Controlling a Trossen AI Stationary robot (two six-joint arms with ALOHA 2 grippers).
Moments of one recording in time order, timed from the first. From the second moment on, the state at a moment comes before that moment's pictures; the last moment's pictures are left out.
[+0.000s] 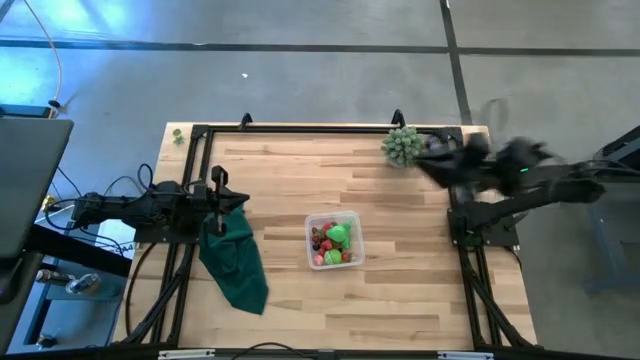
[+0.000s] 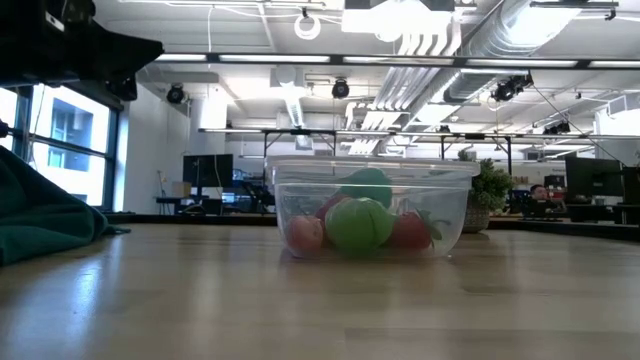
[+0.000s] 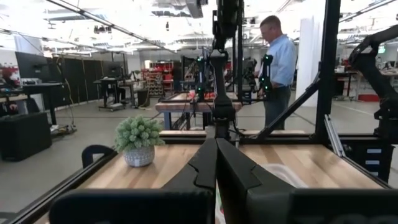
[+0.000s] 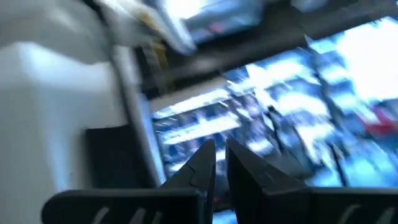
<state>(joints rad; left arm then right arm) 0.10 0.04 0.01 0.20 -0.10 0.05 0.12 0.78 0.91 0.31 0.07 0.26</state>
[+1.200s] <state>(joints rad) 0.10 0.04 0.01 0.15 -0.10 0.05 0.11 0.04 0.26 0.31 0.10 0.34</state>
